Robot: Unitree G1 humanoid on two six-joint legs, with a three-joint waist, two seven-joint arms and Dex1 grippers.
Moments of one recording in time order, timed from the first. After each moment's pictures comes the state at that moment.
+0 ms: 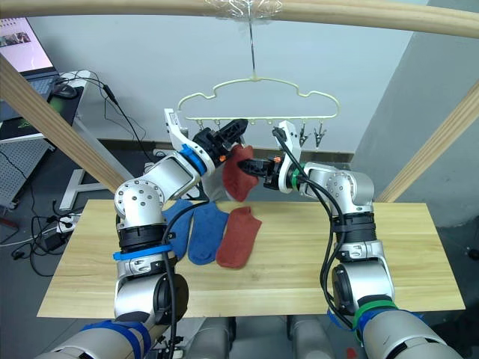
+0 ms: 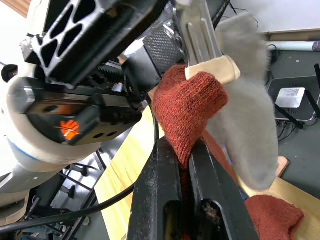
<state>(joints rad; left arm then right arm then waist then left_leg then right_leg) -0.86 0.07 0.40 0.12 -0.86 0.93 -0.10 -0.93 -0.11 -0.13 0.26 0.61 1.10 0.54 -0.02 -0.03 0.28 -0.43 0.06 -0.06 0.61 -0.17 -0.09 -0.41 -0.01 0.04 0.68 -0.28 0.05</state>
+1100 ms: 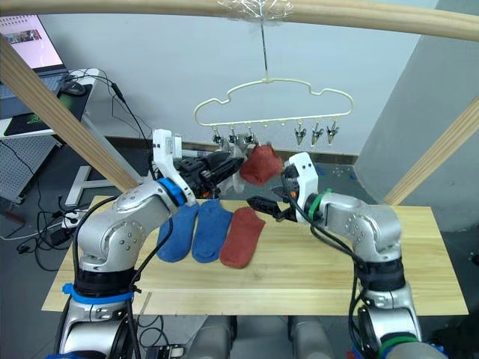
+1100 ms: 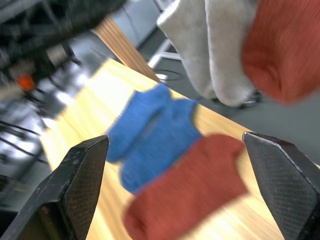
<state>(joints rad) -0.49 0.40 0.06 -0.27 -0.58 0.66 -0.41 -0.54 -0.30 0.01 -0.37 0.58 1.19 0.40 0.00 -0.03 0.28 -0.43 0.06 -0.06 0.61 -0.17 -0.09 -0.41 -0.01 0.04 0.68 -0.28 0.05</state>
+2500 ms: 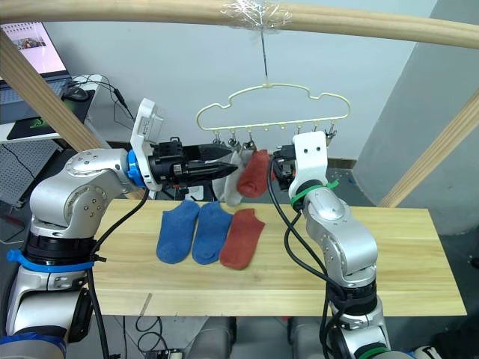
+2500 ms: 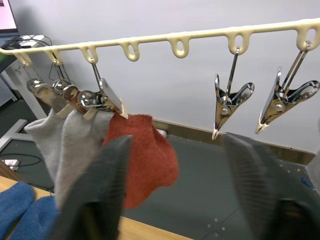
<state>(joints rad) -0.72 0.67 0.01 -0.09 -0.62 0.67 -1.03 -0.56 -0.01 0.08 -0.49 0.18 1.02 -0.07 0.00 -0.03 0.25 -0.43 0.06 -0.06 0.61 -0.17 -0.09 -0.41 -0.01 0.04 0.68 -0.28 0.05</state>
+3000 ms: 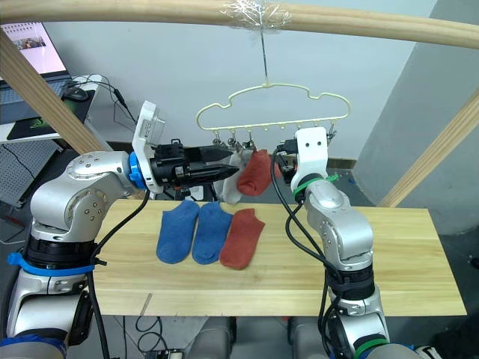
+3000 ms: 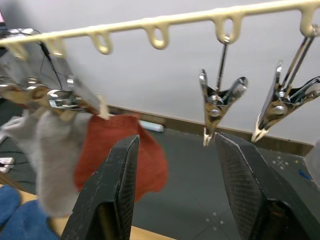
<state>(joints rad) -0.71 0.67 0.01 -0.12 -0.62 0.67 -1.00 -0.64 -0.04 0.03 -0.30 0.16 0.95 -0.04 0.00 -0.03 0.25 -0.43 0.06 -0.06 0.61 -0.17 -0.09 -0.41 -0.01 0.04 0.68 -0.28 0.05</state>
